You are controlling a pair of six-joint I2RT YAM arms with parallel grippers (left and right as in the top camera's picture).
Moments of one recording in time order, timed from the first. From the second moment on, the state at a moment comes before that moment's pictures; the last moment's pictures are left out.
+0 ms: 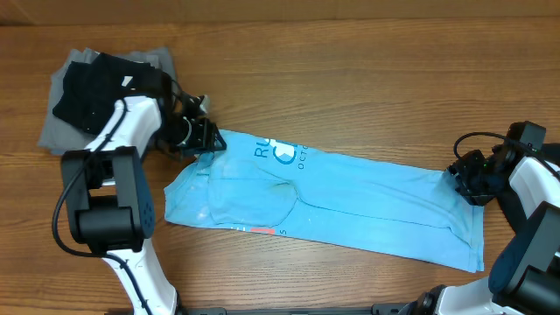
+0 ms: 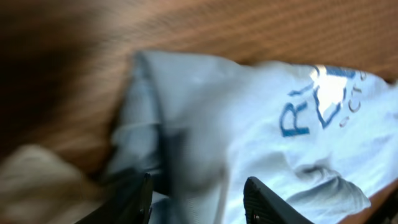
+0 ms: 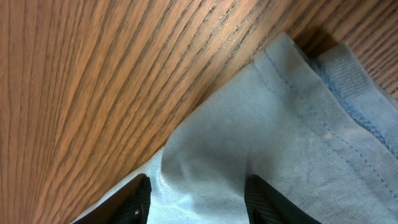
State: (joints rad) left arm 0.04 2.07 1.43 -0.90 0.54 0.11; right arm -0.48 1.69 0.97 -0.69 -0.25 0.51
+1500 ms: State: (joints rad) left arm 0.04 2.07 1.41 -0.70 0.49 -0.01; right arm -0.53 1.75 1.01 -0.63 -0.05 0.54
